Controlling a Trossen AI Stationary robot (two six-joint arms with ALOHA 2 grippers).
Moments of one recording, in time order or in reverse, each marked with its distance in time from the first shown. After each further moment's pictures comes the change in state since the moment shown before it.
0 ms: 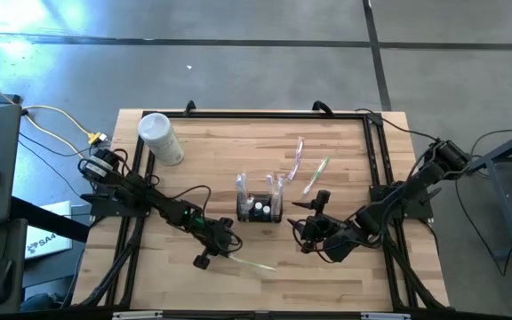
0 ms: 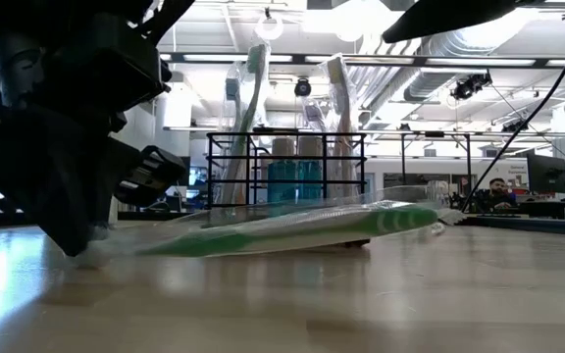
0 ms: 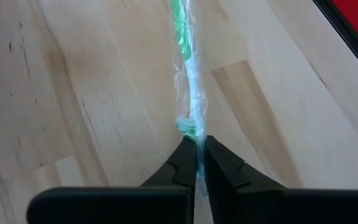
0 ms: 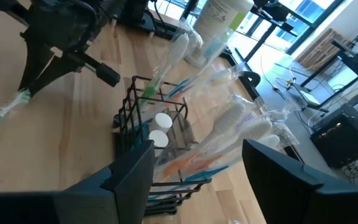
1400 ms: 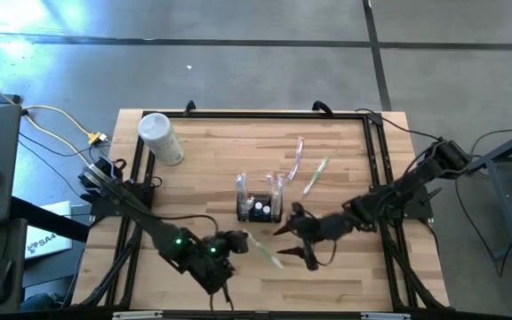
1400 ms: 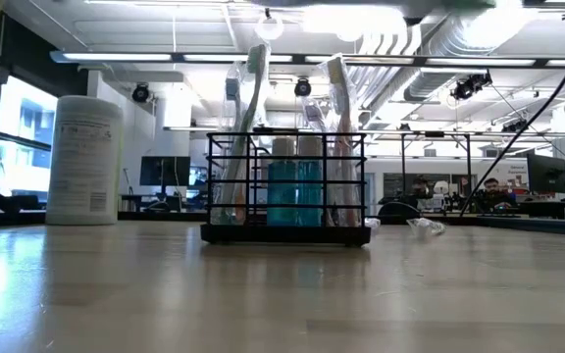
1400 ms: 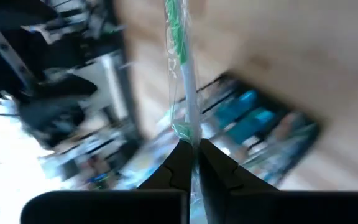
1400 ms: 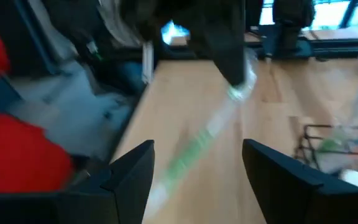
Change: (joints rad) left arm -0.254 0.030 0.770 -0.933 -1.034 1.069; right arm -0.117 -0.006 0.000 0.328 -0.732 0.100
